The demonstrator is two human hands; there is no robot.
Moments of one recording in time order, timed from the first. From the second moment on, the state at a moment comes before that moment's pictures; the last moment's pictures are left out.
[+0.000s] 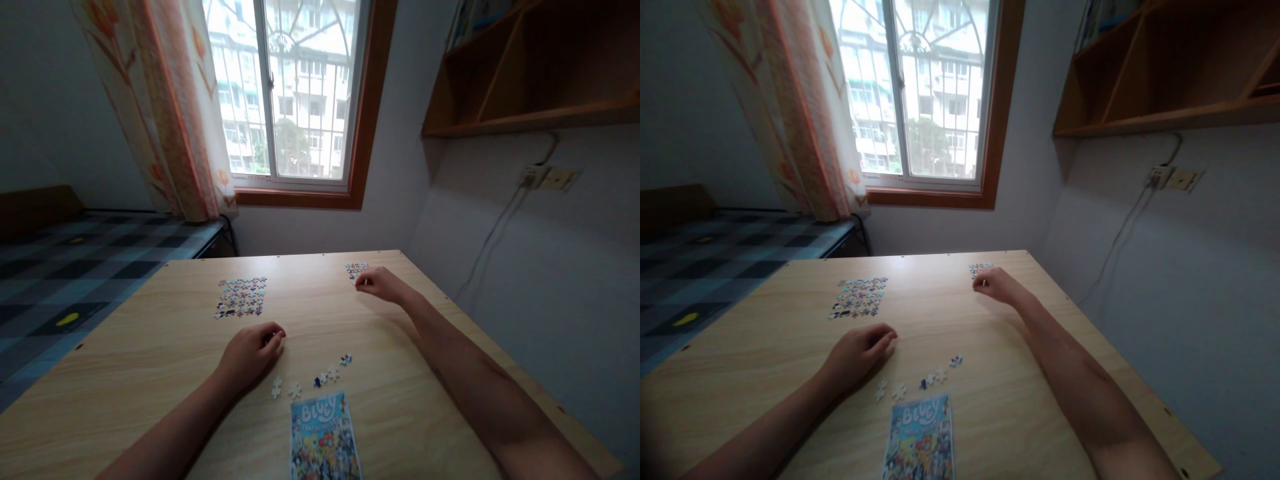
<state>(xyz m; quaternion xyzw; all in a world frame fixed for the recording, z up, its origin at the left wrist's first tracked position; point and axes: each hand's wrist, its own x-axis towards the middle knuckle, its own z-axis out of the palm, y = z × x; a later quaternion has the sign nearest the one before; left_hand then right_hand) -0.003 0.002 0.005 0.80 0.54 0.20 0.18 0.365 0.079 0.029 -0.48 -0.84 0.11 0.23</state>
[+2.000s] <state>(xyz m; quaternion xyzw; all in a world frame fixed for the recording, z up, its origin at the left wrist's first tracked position) -0.001 0.003 0.005 0.80 0.54 0.19 0.18 0.419 0.093 -0.011 -0.63 -0.74 0.00 0.23</state>
